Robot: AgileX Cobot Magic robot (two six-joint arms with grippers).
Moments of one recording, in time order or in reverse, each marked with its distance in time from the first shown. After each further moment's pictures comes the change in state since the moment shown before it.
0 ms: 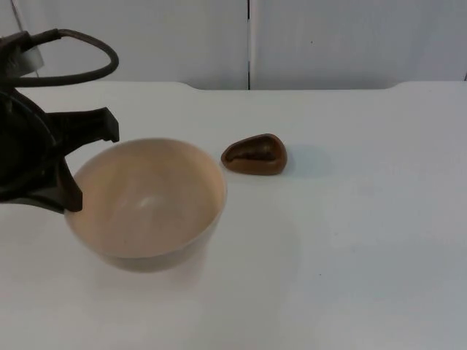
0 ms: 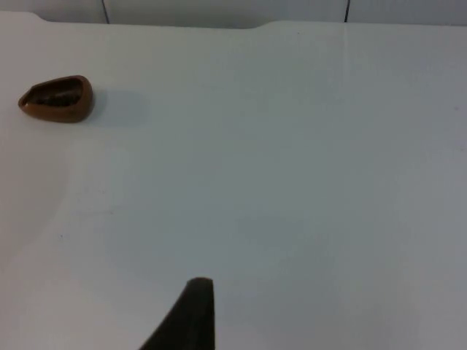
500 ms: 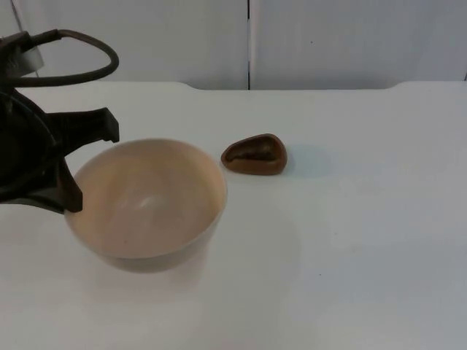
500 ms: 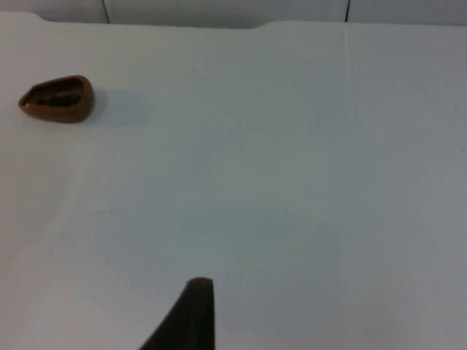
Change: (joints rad) right arm 0.000 0.000 0.000 0.000 0.000 0.000; left arm 0.000 0.000 0.000 -0.005 0.002 0.000
